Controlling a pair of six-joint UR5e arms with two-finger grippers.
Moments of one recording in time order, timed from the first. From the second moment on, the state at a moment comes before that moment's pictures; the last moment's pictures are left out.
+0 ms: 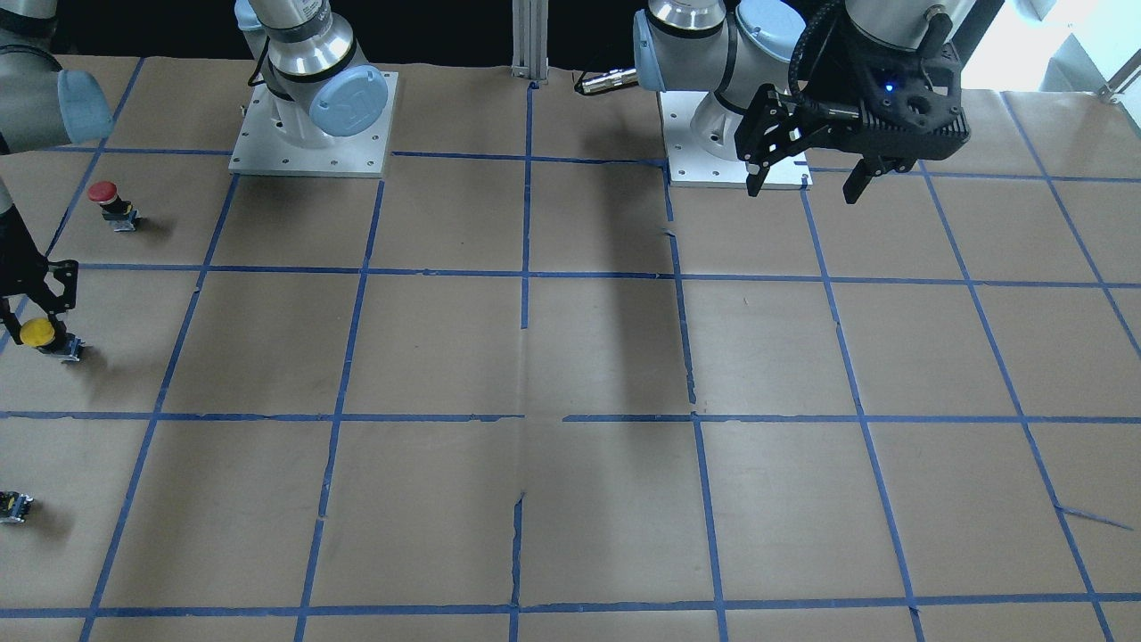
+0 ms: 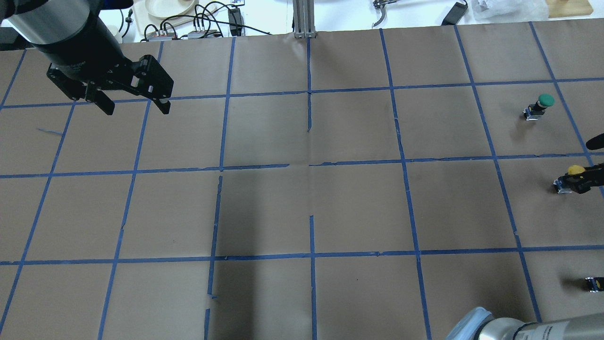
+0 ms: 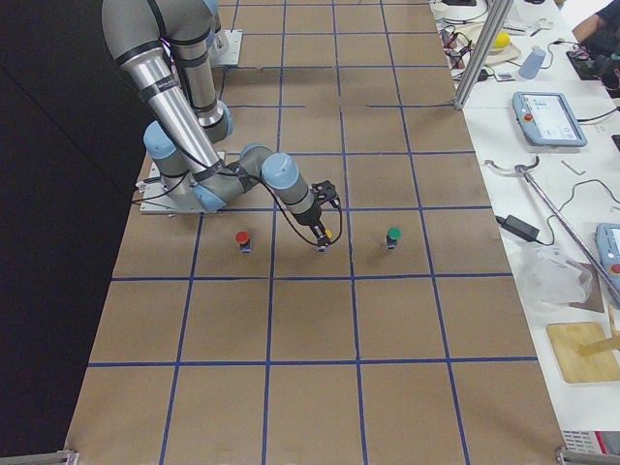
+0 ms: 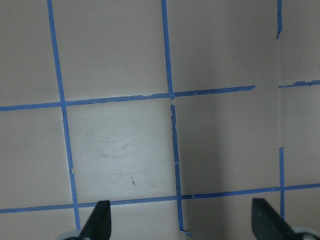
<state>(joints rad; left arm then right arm) -1.53 -1.52 -1.50 -1.67 1.55 0.07 0.69 -1.41 2.29 -2.75 -1.32 -1.22</state>
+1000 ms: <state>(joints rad) -1.53 -1.53 -1.50 -1.67 1.52 0.03 0.69 -1.45 2.33 -2.76 -1.33 -1.21</state>
